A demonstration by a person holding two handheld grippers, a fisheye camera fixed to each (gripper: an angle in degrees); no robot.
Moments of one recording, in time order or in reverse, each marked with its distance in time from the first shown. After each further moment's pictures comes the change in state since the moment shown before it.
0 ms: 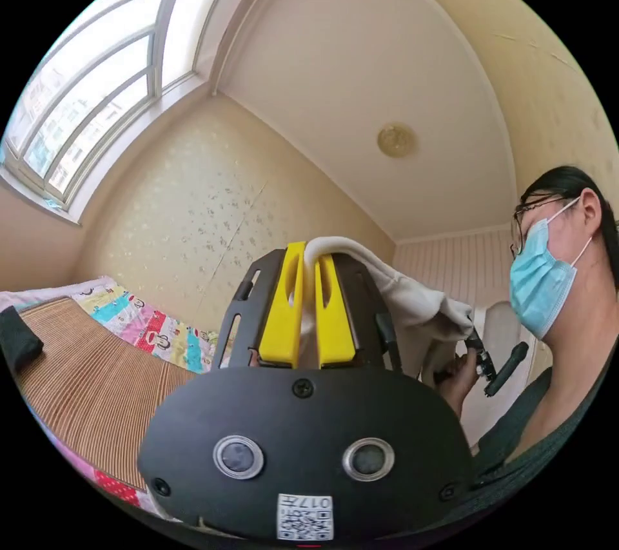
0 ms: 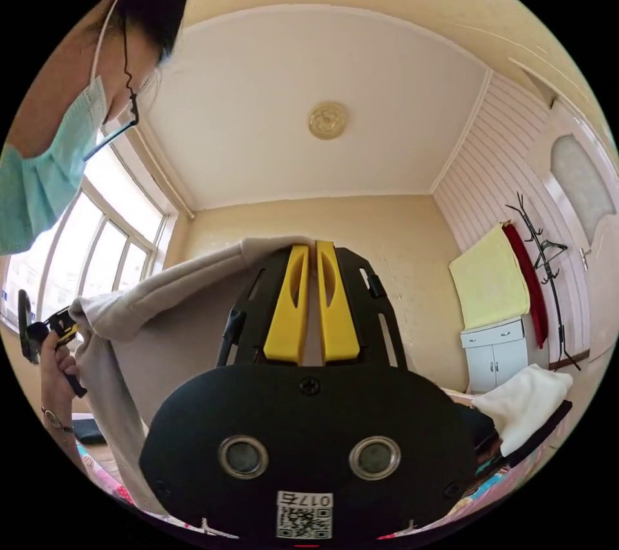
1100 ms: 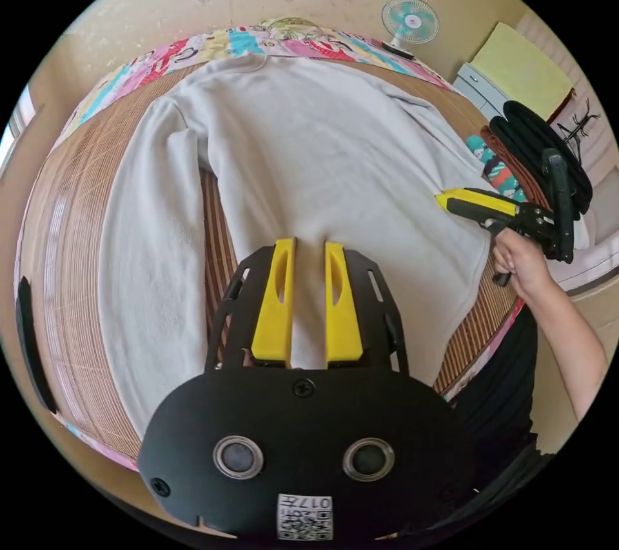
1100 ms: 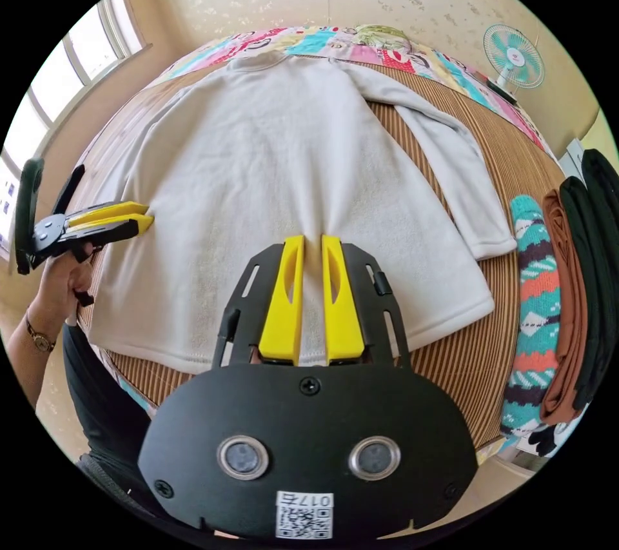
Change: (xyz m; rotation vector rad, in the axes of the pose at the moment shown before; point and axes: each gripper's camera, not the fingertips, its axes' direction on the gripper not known) left arm -0.255 0.507 0.372 -1.482 -0.384 0.103; right arm -0.003 0.575 0.315 -1.695 -0.236 -0.170
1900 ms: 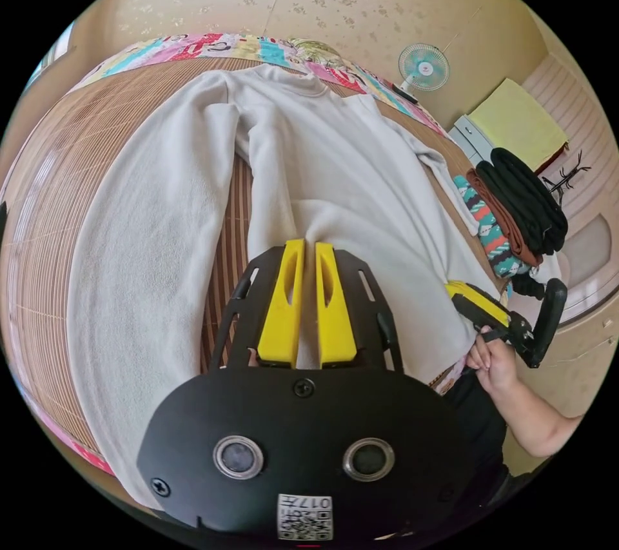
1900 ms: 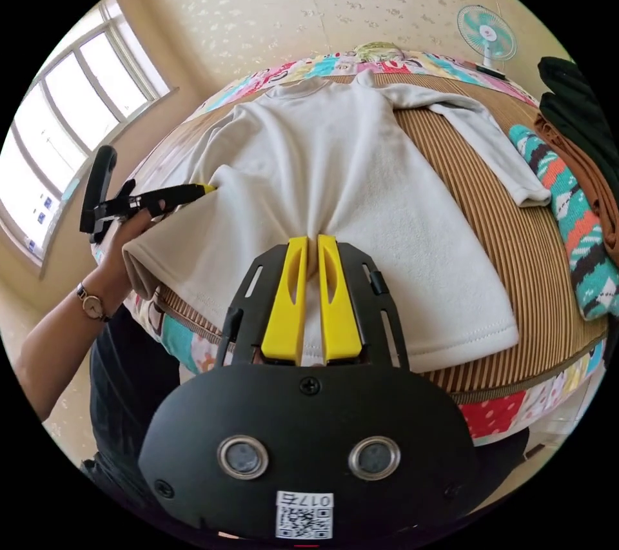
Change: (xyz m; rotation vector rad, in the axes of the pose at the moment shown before) left arm -0.040 0.053 -0.012 0.108 0.150 -0.161; right arm -0.026 0.115 -0.009 0.167 -0.168 0.082
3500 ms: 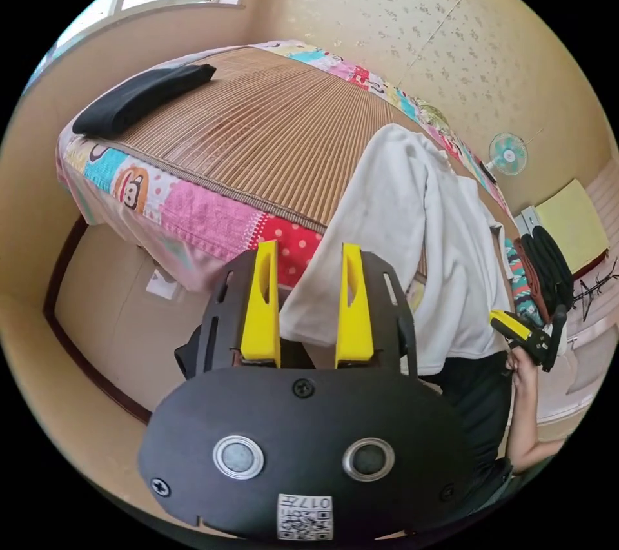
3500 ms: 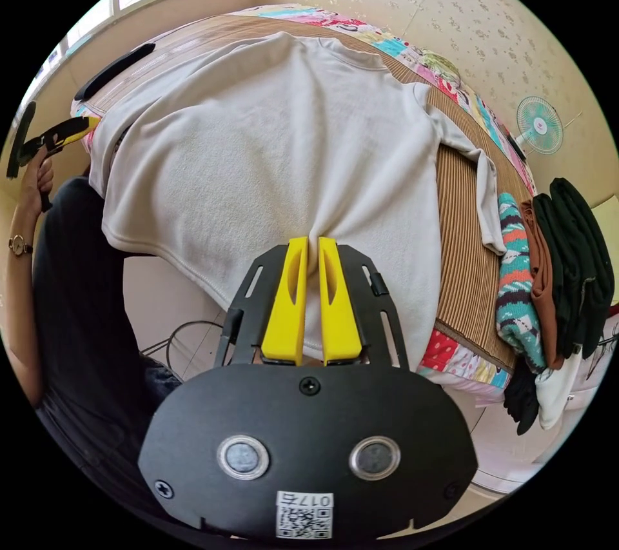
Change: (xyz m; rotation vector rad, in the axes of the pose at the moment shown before) left arm -0.182 0.218 -0.294 0.136 -0.250 -0.418; right arm -0.122 0.046 0.004 -0.260 0.291 -0.390
